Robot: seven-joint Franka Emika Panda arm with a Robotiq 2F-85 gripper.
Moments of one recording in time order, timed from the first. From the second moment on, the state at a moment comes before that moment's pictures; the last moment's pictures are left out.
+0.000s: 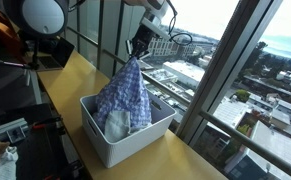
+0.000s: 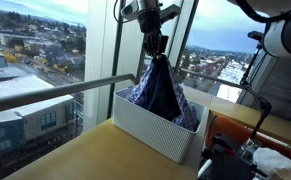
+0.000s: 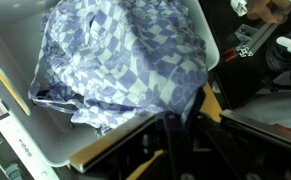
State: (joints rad) arm 0.13 1.01 0.04 -0.46 -0.11 1.03 -1.03
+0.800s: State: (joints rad) arm 0.08 1.11 0.04 -0.50 -0.09 0.84 -0.87
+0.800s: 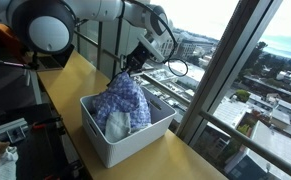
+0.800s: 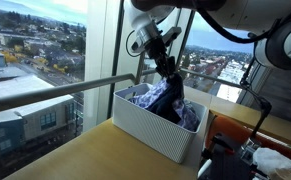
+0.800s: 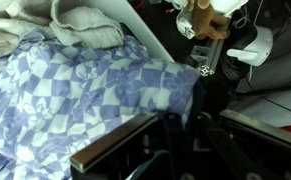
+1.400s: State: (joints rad) arm 0.05 1.12 0.07 -0.77 -0.08 1.00 -0.93
